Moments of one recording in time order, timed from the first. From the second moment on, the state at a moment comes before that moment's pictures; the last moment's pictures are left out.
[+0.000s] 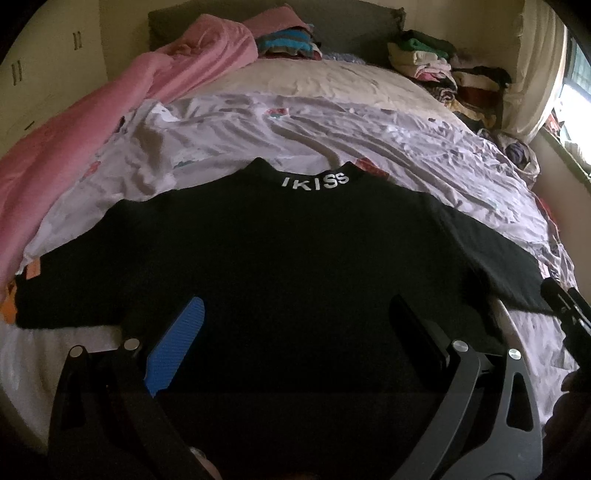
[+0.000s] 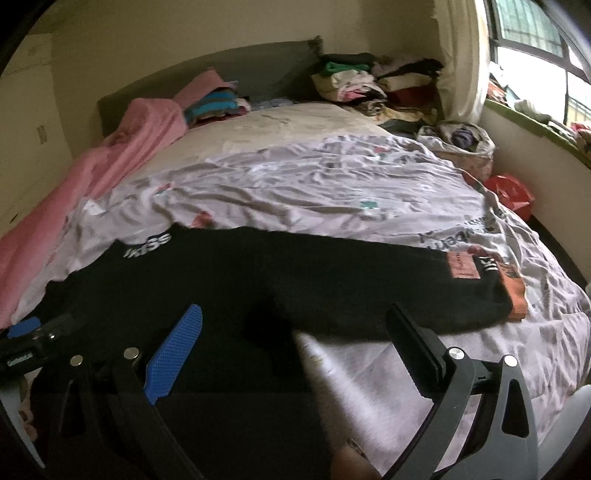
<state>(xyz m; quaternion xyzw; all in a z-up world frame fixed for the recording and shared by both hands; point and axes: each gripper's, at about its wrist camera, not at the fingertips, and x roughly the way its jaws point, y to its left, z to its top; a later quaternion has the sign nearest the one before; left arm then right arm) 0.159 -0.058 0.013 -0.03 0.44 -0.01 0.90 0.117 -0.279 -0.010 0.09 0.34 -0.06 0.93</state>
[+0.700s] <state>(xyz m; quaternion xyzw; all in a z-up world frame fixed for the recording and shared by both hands) 0.213 -0.086 -0.021 -0.02 0.46 -0.02 0.89 0.122 -0.431 -0.075 0.24 0.38 -0.22 0.87</state>
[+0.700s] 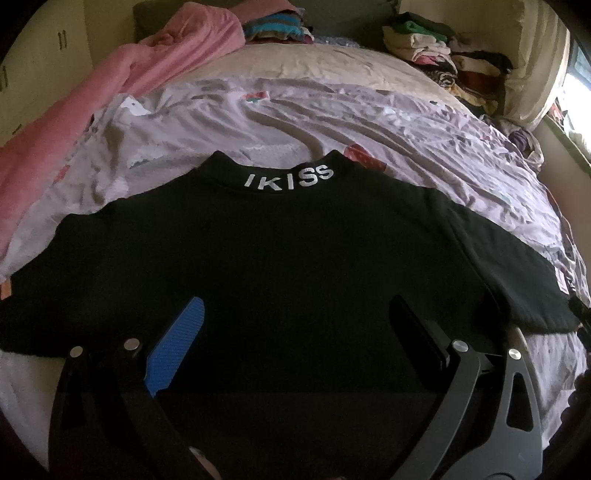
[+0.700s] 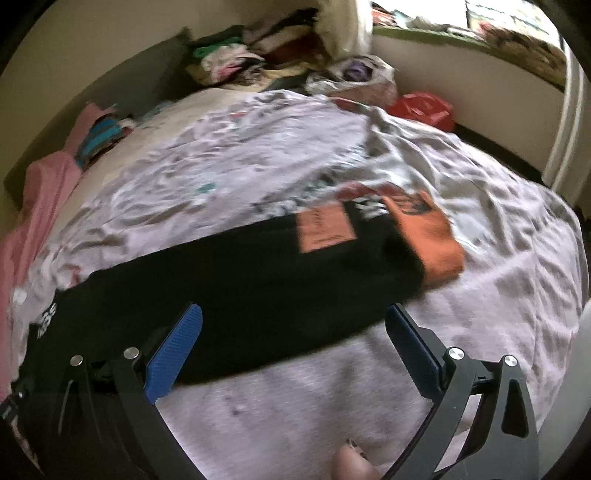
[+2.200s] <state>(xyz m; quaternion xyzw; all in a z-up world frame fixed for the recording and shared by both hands) 0.197 0.025 0.044 -0.17 0.41 -0.02 0.90 0.159 -0.286 0.042 0.16 0.26 0.01 0.95</state>
